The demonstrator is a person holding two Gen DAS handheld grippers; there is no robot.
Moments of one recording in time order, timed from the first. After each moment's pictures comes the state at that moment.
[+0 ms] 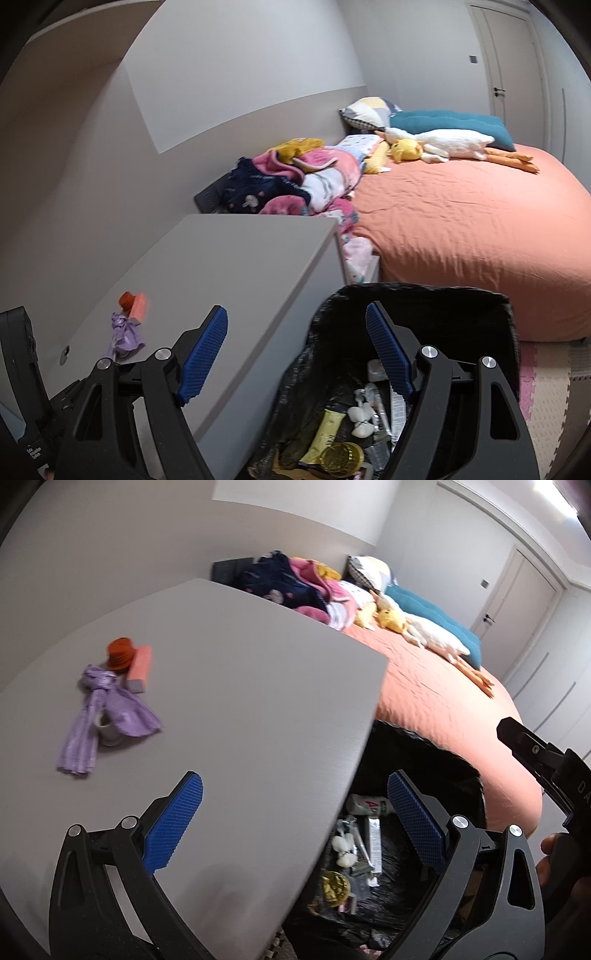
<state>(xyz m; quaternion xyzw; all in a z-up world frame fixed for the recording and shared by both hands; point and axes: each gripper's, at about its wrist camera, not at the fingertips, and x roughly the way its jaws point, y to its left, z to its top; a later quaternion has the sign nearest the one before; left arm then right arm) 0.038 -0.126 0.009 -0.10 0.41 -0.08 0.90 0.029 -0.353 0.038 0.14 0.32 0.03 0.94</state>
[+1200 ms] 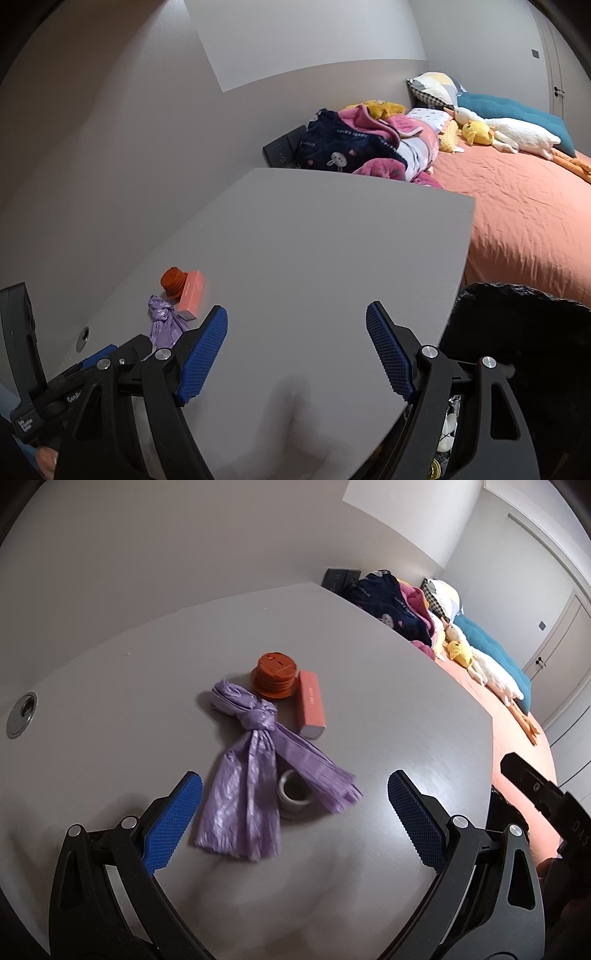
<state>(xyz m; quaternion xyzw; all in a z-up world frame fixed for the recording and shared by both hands) 0.080 0.024 -0.009 -0.15 0.42 0.02 0.90 0.113 -0.214 0.007 0.11 0.37 0.13 0.91</state>
